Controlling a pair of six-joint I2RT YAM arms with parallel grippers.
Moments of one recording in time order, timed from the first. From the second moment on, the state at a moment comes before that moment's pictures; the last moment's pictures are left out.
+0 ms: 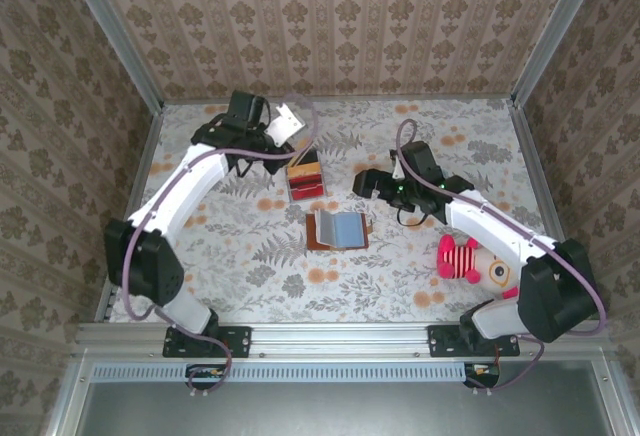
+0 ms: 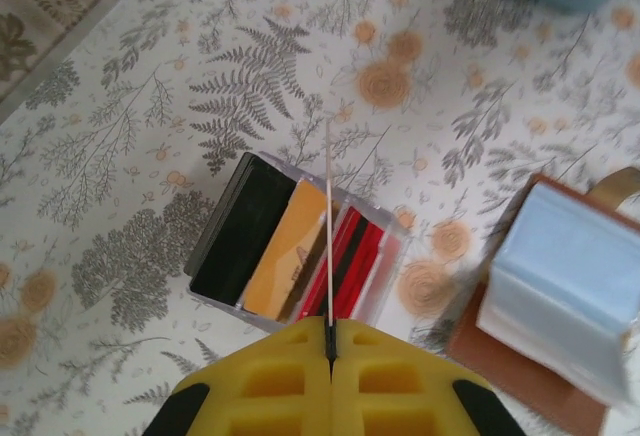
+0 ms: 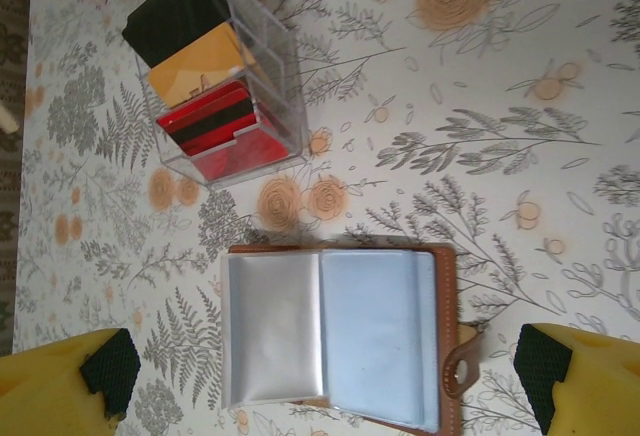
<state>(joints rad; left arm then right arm) -0.43 1.64 1.51 -0.76 0.32 0.50 0.42 1.38 0.96 -0.39 -0.22 0.68</state>
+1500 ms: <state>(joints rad) -0.48 2.07 1.78 -0.88 0.12 0.92 0.41 1.30 0.90 -0.41 -0.18 0.71</state>
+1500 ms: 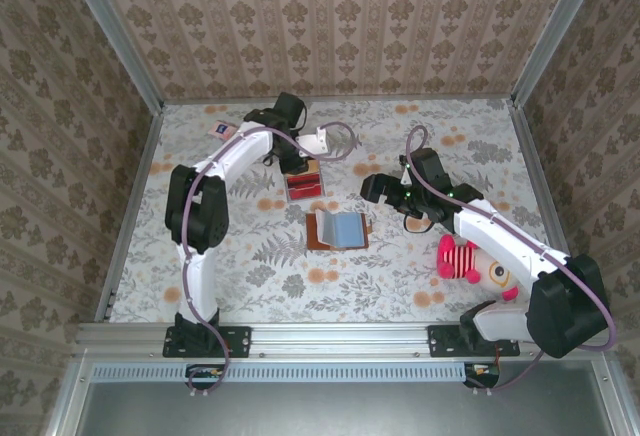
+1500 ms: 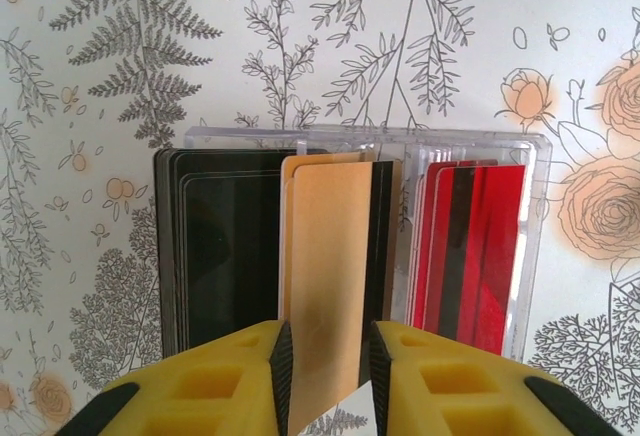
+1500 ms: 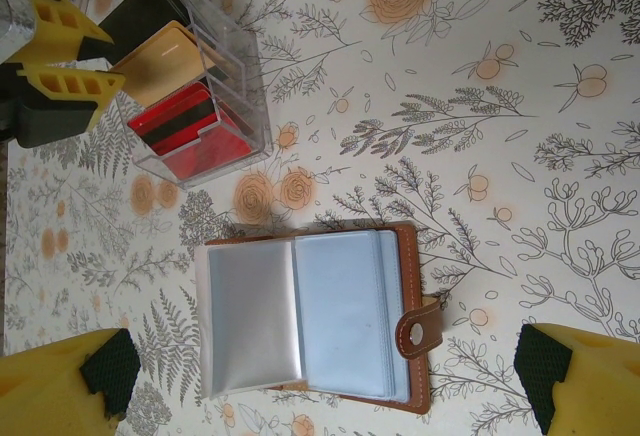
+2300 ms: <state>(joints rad) -0.18 1.37 1.17 -0.40 -0.21 0.18 0.20 1.20 1.03 -0.46 0.27 0.45</state>
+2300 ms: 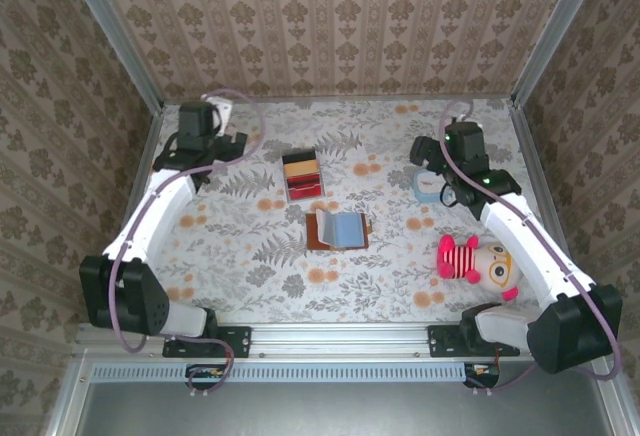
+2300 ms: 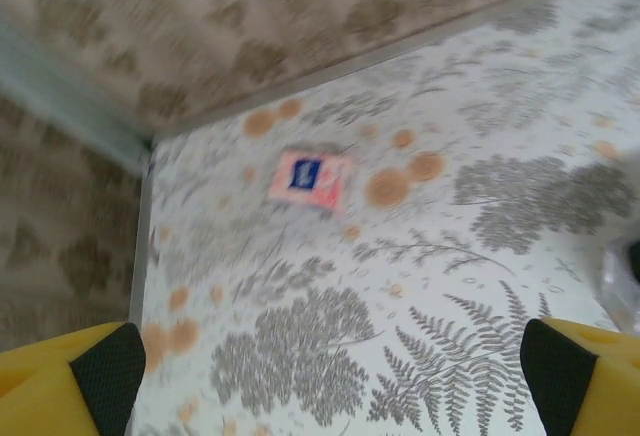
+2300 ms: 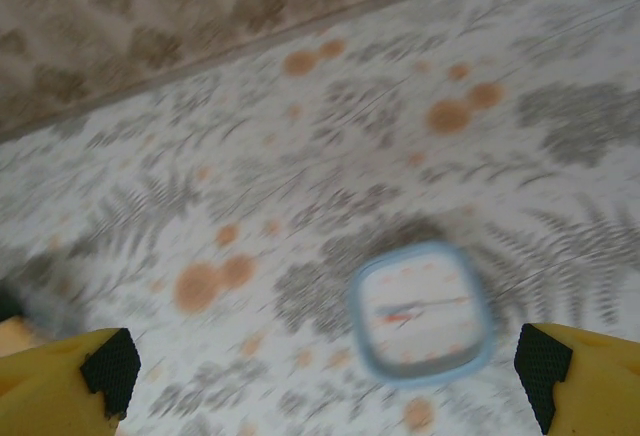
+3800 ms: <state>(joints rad) -0.04 1.52 0.37 0.71 -0.11 0.07 0.05 1.52 0.36 0.82 0.19 0.05</state>
